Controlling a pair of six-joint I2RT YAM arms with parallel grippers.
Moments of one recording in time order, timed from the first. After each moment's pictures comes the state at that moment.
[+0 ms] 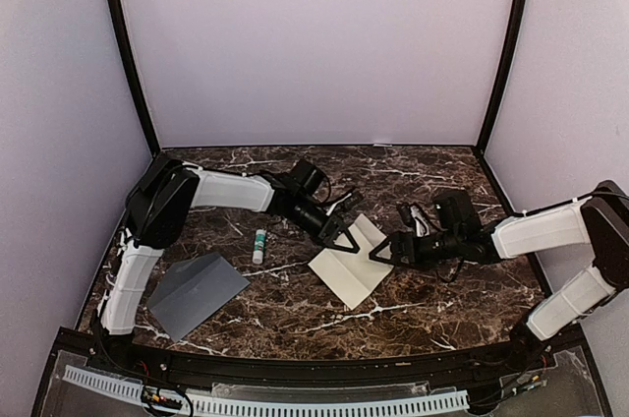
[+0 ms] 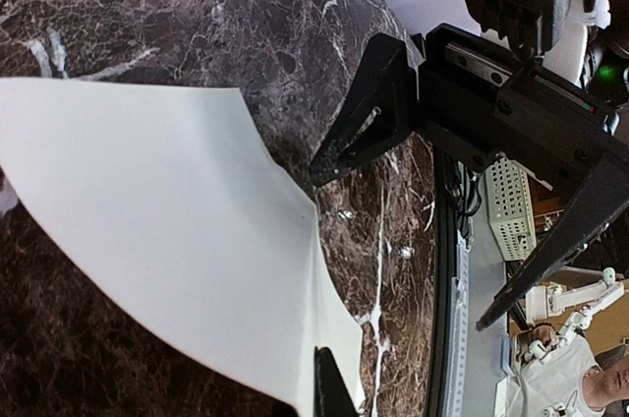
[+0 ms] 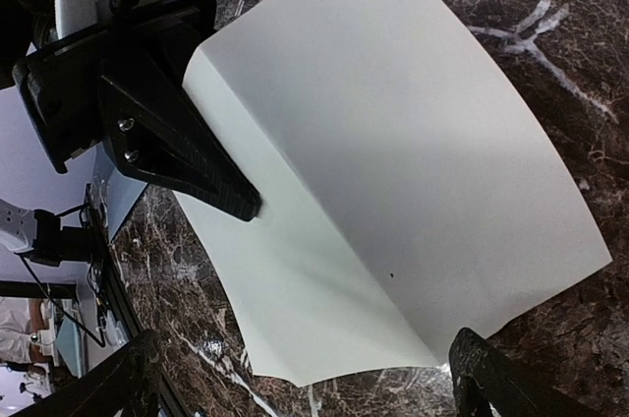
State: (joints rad) left arm -0.77 2.35 1.71 -0.30 0.98 -0.19; right arm 0.58 1.46 0.54 0.15 -0.54 0.57
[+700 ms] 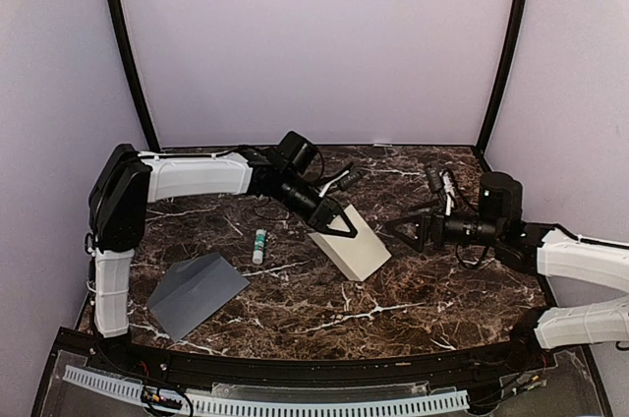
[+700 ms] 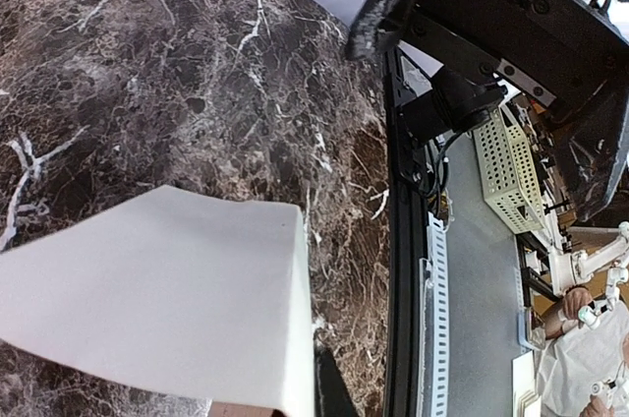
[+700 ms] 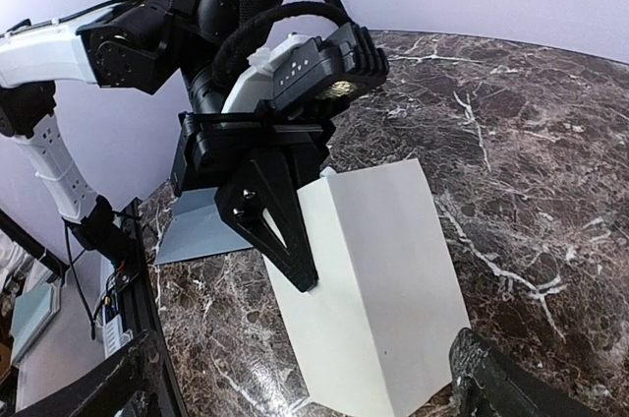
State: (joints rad) left arm -0.79 2.09 1.64 -0.43 0.91 -0.05; right arm 0.58 1.02 0.48 0.24 -0.54 0.34
